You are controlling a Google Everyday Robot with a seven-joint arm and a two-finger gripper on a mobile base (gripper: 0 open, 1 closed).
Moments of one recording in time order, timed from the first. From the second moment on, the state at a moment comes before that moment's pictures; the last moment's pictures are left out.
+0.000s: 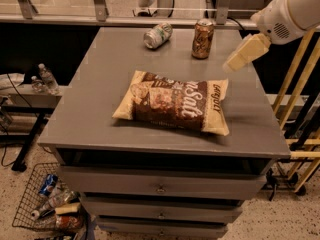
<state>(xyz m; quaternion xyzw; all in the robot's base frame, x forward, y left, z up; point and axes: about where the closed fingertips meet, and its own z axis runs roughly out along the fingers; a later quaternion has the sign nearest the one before) 0.625 -0.208 0.968 -0.48 0.79 0.03 0.38</state>
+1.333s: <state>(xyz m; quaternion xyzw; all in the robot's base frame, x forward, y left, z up) 0.768 -0.185 0.933 -0.36 0.78 0.06 0.50</state>
